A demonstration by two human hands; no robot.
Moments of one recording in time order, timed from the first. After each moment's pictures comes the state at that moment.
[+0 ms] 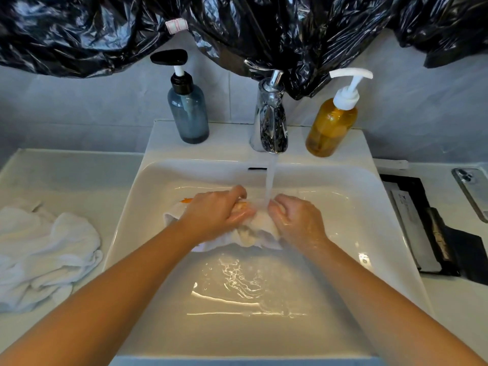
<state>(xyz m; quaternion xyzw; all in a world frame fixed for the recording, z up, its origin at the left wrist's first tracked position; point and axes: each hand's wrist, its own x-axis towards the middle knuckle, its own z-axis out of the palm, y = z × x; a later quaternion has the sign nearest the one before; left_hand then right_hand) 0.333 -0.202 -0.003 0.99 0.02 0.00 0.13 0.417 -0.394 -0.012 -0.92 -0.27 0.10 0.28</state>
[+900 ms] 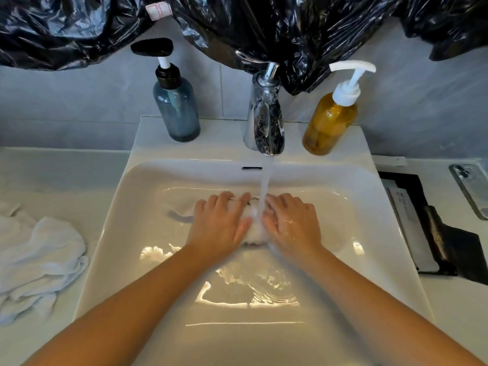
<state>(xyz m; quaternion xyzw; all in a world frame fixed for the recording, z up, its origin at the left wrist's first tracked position) 0.330 -0.232 -0.045 0.99 0.08 0.06 0.06 0.415 -0.396 -0.031 -0.92 -0.35 0.01 0.16</state>
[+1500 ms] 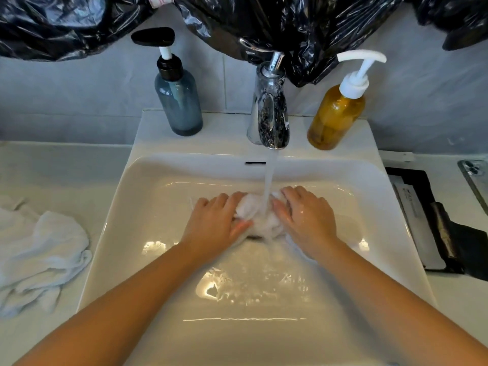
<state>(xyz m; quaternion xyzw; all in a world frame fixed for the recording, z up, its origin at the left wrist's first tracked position) 0.322 -0.222 -0.043 0.99 0.07 0.06 0.14 0.431 -0.409 -0.030 -0.93 -0.34 -0.01 0.16</state>
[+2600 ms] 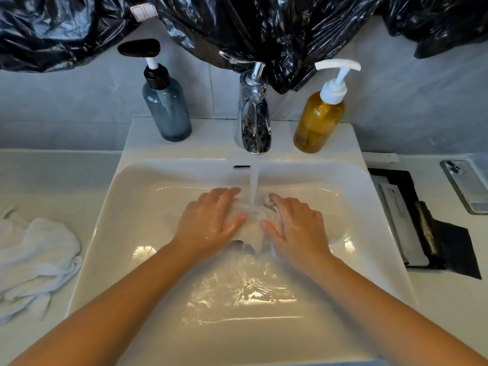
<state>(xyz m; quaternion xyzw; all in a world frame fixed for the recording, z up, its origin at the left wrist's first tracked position) 0.328 -0.226 -0.024 0.97 0.10 0.03 0.22 0.411 -0.426 -0.023 -0.94 -0.32 0.07 0.13</state>
